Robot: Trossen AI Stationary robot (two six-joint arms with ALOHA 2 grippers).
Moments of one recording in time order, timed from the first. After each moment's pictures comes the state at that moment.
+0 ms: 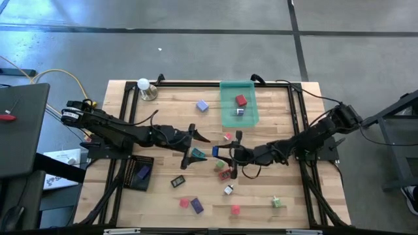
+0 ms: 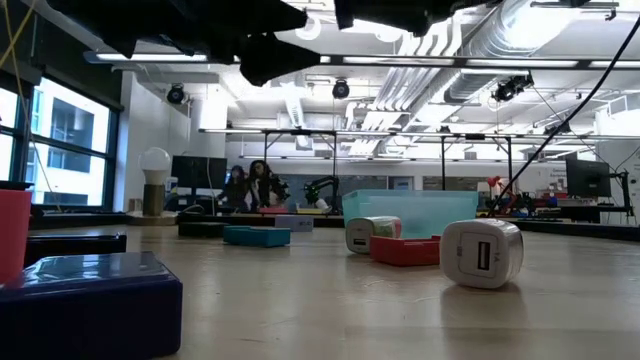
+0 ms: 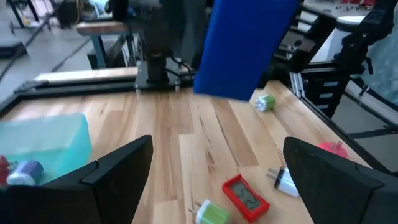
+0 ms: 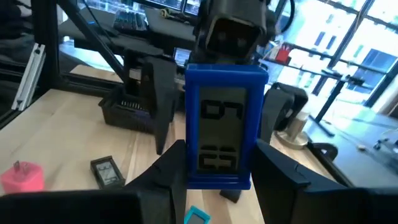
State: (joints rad) left arm -0.15 1.38 0.67 0.59 0.00 0.01; right arm 0.38 1.51 0.79 0.60 0.53 -0.16
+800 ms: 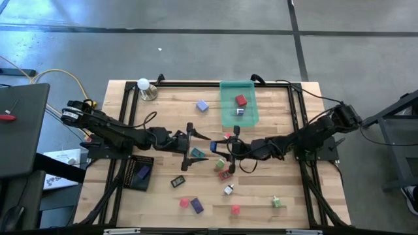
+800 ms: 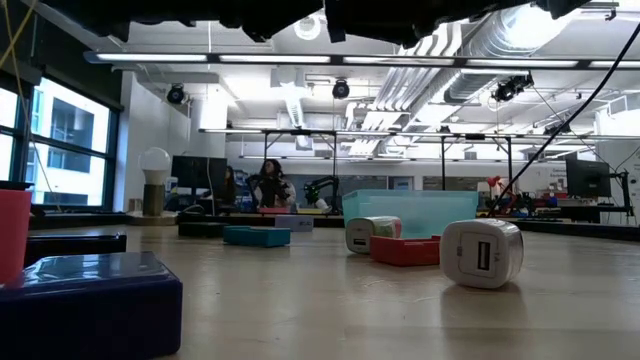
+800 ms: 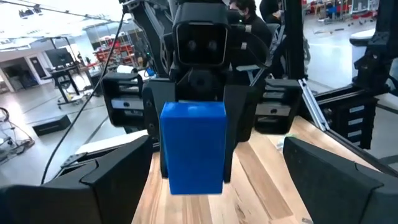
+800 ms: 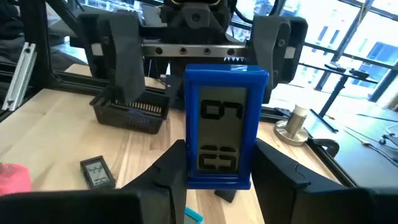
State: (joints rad) left arm -0.21 1.38 0.67 0.80 -0.11 0.22; right arm 0.30 1.51 0.79 0.60 0.45 -0.15
